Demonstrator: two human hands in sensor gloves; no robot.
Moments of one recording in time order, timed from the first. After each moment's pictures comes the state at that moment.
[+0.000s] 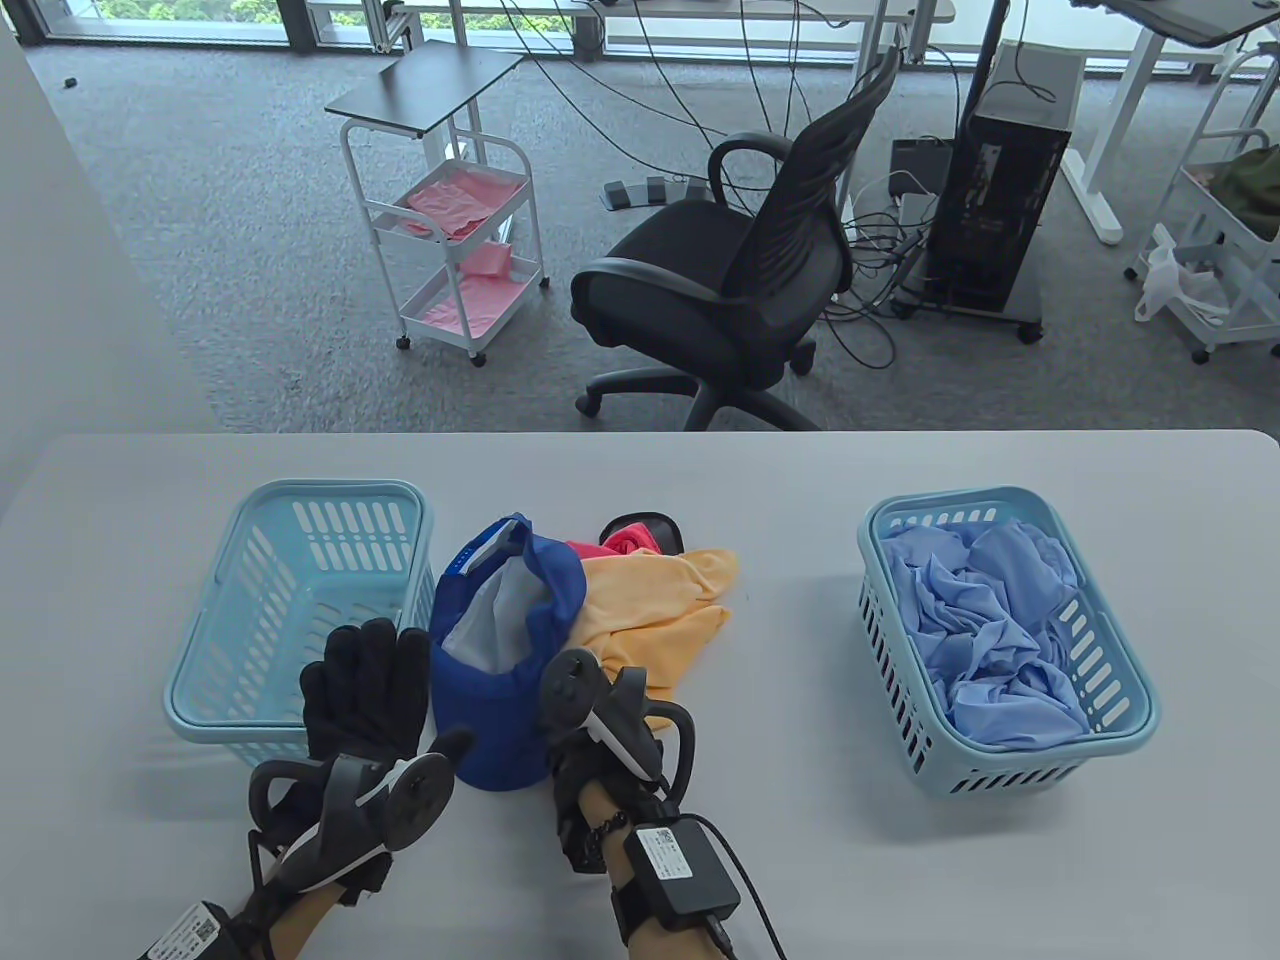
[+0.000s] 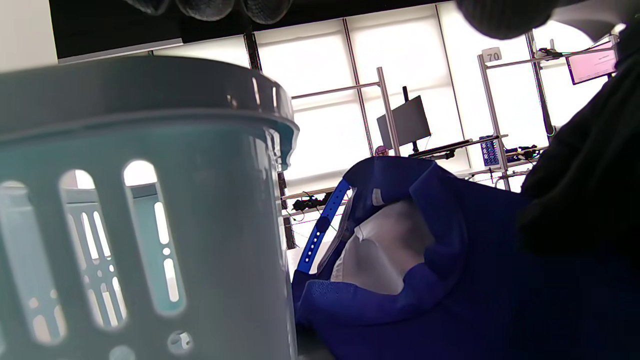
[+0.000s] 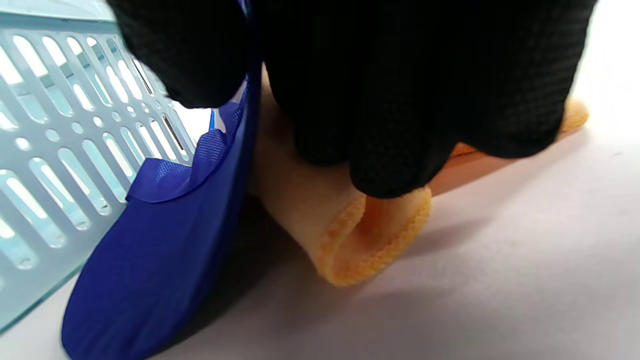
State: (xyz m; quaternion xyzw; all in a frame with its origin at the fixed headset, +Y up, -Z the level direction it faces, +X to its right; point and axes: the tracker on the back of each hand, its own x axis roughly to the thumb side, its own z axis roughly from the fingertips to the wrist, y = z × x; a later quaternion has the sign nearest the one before) left_hand -0.237 -0.657 -0.284 0.13 -0.11 -0.09 0.98; right_hand -0.056 -0.741 -0.374 0.02 0.05 0.98 0.20
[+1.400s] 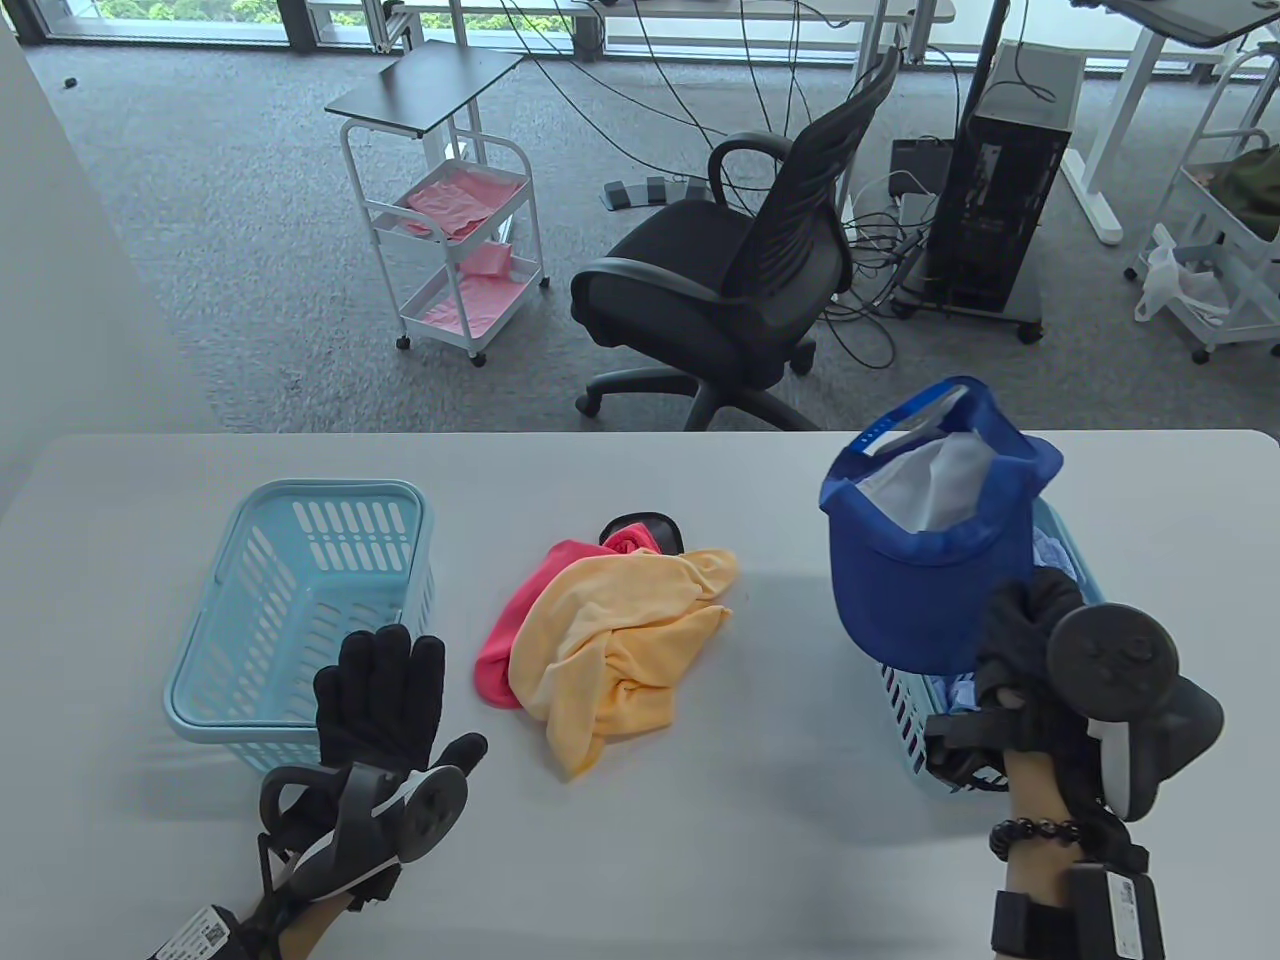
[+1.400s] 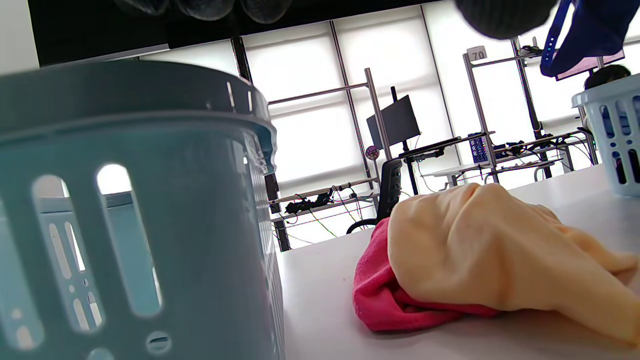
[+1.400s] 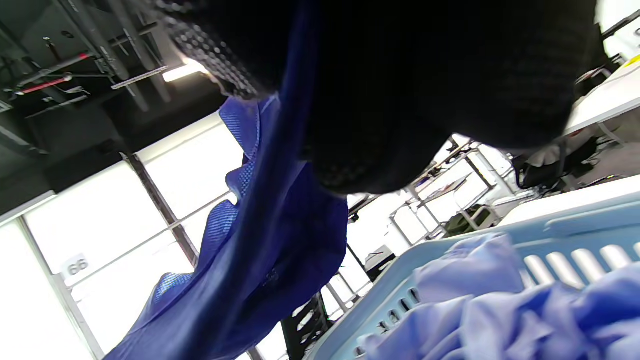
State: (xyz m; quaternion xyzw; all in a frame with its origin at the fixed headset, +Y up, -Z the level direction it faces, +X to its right) left_hand -0.228 -0.662 -0.280 0.13 -0.12 -0.10 0.98; right_hand 0.276 -0.557 -0.292 -0.24 -0.26 0.89 0.28
